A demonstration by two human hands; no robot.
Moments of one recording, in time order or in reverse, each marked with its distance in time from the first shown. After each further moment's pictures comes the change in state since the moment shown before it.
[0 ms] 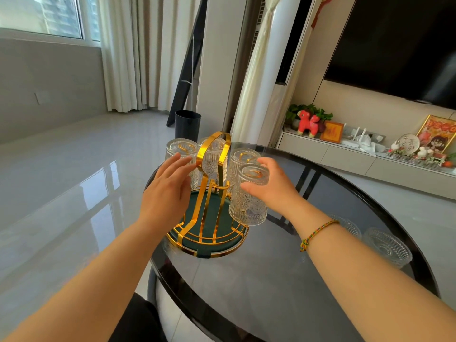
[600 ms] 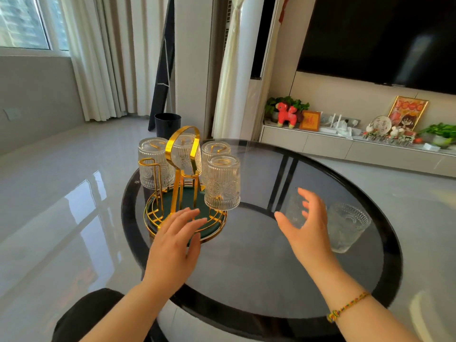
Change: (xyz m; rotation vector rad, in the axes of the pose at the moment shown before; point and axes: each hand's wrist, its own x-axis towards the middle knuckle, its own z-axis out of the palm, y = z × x) left_hand -0.092 0.038 0.028 0.024 -0.127 0.179; right_hand -0.121 0.068 -0.024 0.124 0.494 0.023
